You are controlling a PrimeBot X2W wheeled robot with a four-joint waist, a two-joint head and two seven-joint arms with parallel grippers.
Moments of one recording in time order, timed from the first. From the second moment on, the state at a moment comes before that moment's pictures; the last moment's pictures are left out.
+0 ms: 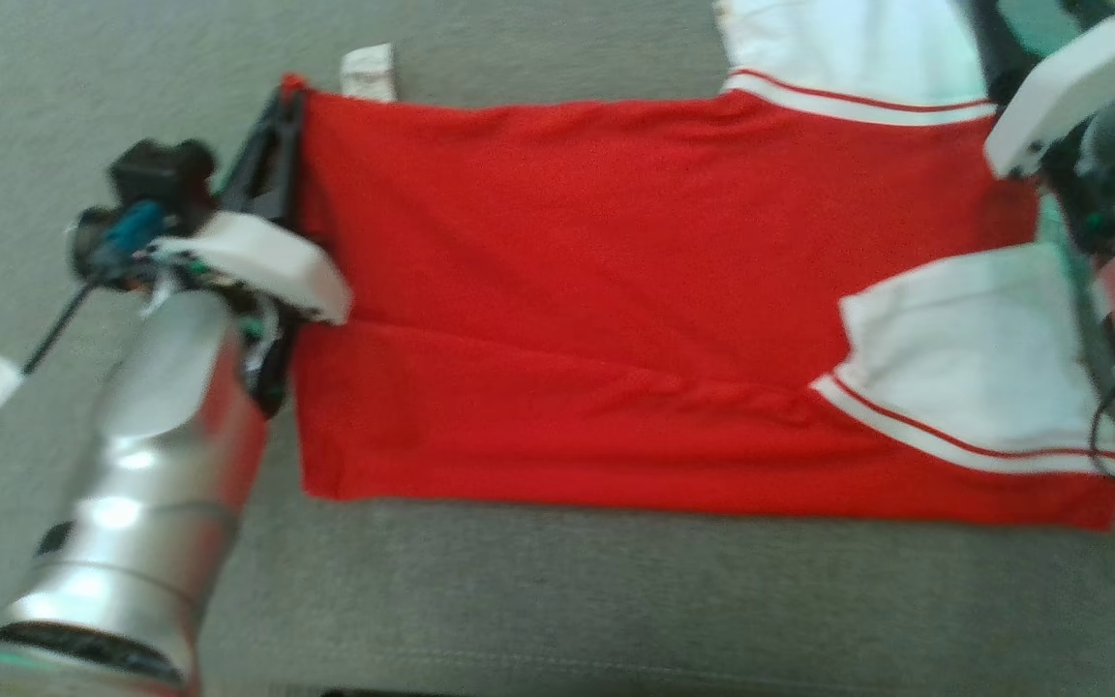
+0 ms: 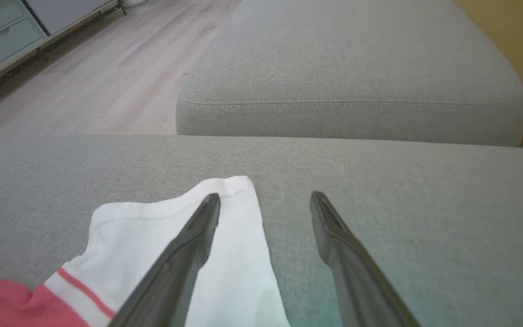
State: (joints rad) left arm -0.87 0.15 -0.43 0.91 -0.45 -0.13 -0.23; right arm -0.97 -0.32 0.29 0.86 0.44 0.13 0.12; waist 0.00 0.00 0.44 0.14
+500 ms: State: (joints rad) left arm -0.91 0.07 -0.51 0.91 -0.47 -0.13 -0.25; right arm -1.11 -0.34 0.27 1.06 0.36 0.13 0.18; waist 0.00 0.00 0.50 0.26
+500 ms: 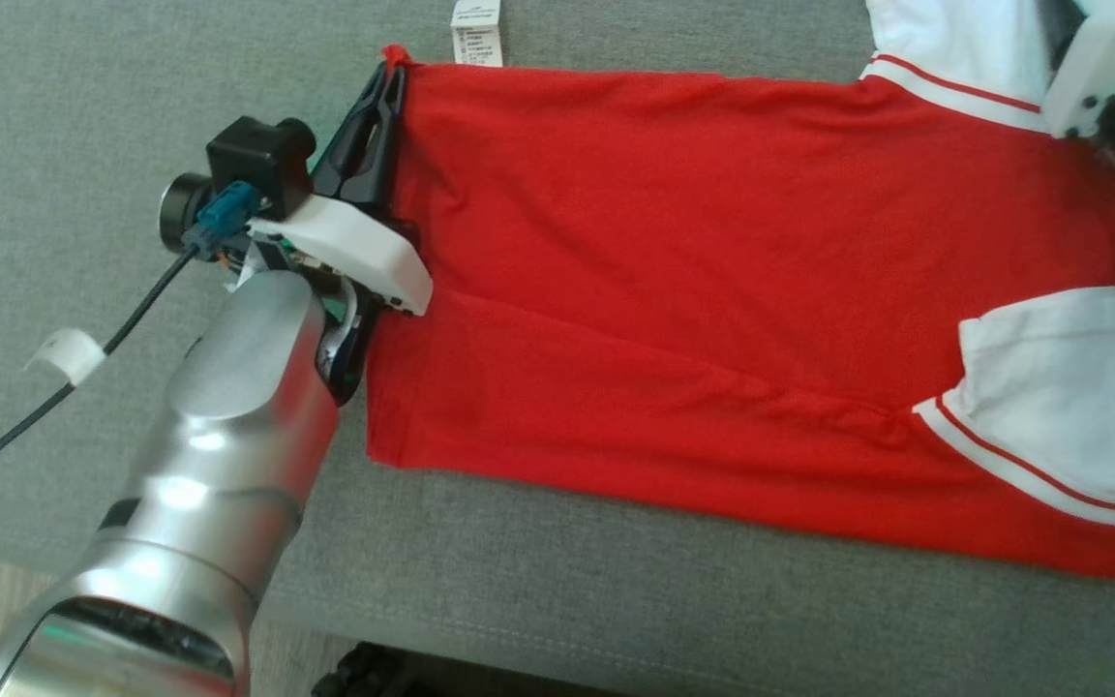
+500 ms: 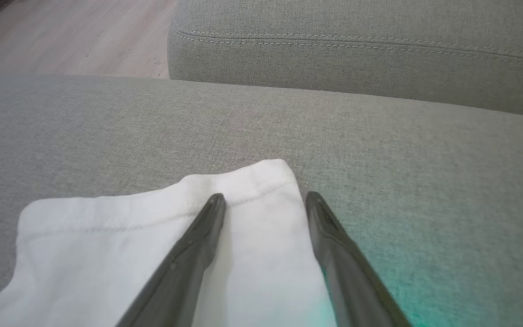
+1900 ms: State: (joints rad) left arm -0.55 0.13 -0.13 0.63 -0.24 -0.03 -0.26; right arm -0.58 -0.29 0.27 0.56 0.61 0.13 -0.25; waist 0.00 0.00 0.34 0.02
